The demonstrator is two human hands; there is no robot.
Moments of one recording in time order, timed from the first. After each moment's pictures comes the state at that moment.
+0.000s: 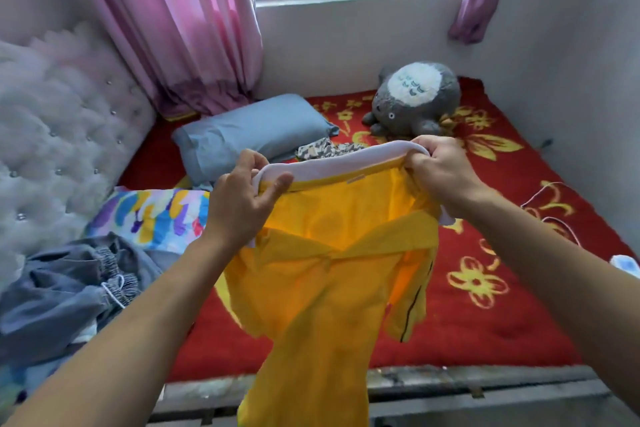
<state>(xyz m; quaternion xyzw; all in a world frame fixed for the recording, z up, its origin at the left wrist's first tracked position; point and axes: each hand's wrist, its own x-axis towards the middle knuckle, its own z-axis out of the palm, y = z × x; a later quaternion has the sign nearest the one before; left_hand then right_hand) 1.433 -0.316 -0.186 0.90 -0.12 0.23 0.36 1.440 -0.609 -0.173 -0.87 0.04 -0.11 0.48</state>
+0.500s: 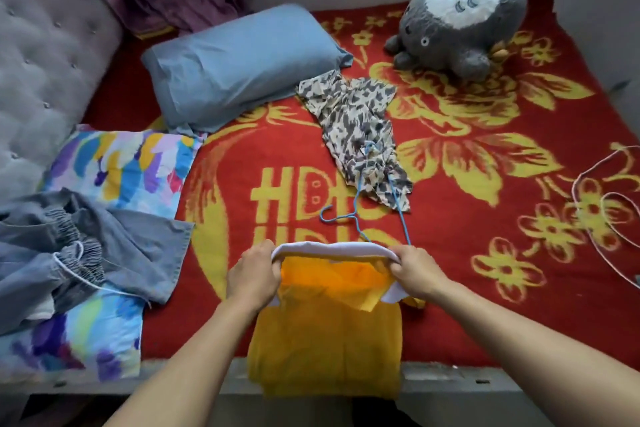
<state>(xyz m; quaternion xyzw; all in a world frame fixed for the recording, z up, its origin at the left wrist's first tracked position) 1.472 -0.326 -0.435 0.97 0.06 -0.13 0.18 1.478 -0.615 -0.463 -0.93 0.03 0.26 0.26</state>
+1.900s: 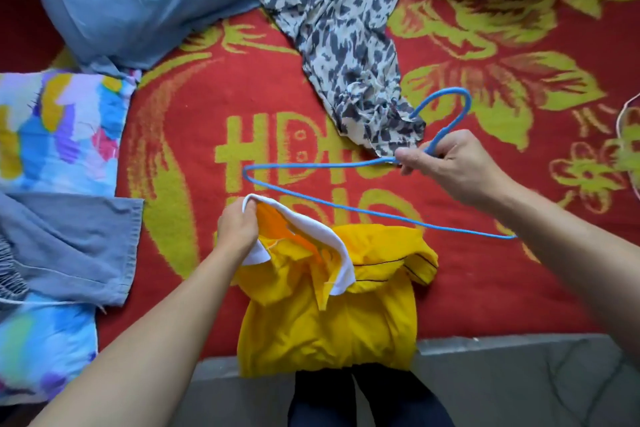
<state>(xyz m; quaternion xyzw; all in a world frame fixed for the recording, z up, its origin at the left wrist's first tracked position) 1.574 -0.303 -0.574 0.91 0.19 -0.18 0.33 1.585 -0.622 -0.455 -0.87 0.04 0.12 0.48</state>
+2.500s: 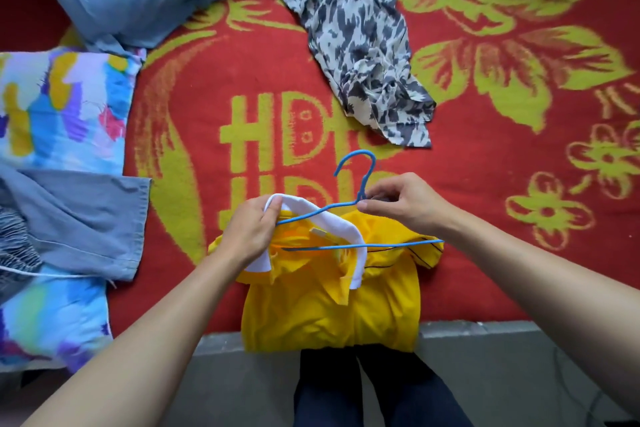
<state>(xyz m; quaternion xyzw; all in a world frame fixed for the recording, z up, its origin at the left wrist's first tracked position) 1.535 -0.313 -0.543 0.91 0.00 -0.20 0.36 1.542 -0.589 -0.536 -0.79 0.01 0.29 0.54</state>
